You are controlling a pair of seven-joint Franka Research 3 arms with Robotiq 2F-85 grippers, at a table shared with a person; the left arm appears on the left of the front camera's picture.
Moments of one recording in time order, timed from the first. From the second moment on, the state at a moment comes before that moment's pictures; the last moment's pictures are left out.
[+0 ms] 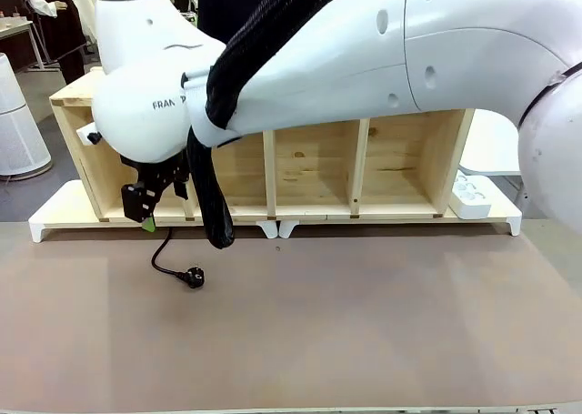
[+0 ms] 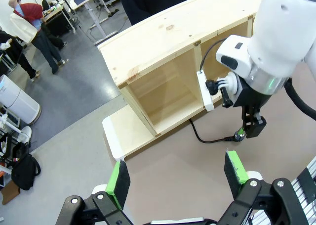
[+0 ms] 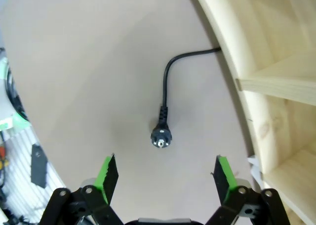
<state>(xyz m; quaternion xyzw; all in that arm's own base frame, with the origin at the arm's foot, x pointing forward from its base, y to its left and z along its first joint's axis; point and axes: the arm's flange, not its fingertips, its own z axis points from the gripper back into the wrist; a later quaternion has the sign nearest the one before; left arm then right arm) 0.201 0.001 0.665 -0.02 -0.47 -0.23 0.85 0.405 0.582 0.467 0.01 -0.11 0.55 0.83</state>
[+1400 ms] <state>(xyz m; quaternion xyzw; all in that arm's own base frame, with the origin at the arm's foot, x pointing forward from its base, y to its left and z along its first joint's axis) 0.201 0.001 0.665 -0.02 -0.47 -0.23 0.85 0.383 0.582 0.373 -0.02 -0.11 0.53 0.84</state>
